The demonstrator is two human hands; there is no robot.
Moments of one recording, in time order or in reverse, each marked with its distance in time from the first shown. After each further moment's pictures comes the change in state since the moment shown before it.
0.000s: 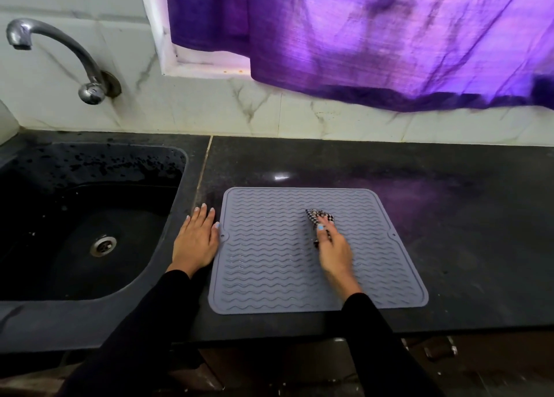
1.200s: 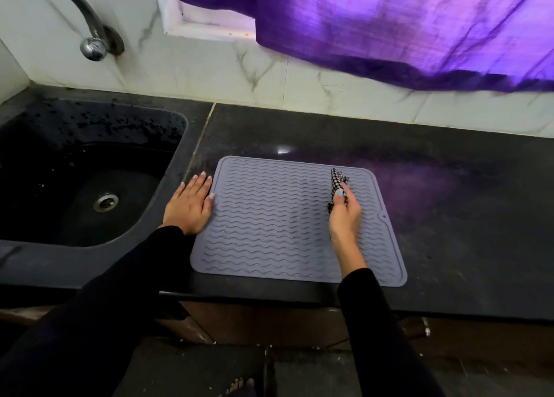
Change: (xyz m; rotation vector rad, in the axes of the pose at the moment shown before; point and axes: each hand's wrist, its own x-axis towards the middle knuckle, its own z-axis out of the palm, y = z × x) left_hand -0.007 0.009 0.004 0.104 -0.022 -0.020; right_hand 0.012 -0.008 -0.043 0.415 0.092 0.101
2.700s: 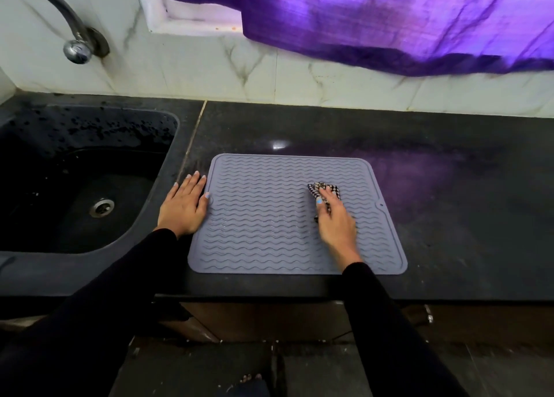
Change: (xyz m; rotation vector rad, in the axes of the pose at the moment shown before) left_hand -0.001 -0.001 0.000 -0.042 0.028 0.015; right_hand 0.002 0.032 -0.007 -0.598 -0.182 -0.191
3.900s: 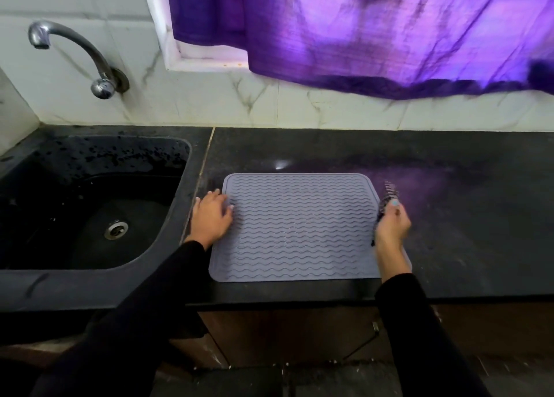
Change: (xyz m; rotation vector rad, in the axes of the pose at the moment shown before) left_hand 0.000 0.035 -0.025 -0.217 0.039 -0.020; right_hand 0.001 0.011 -0.057 0.671 0.570 0.346
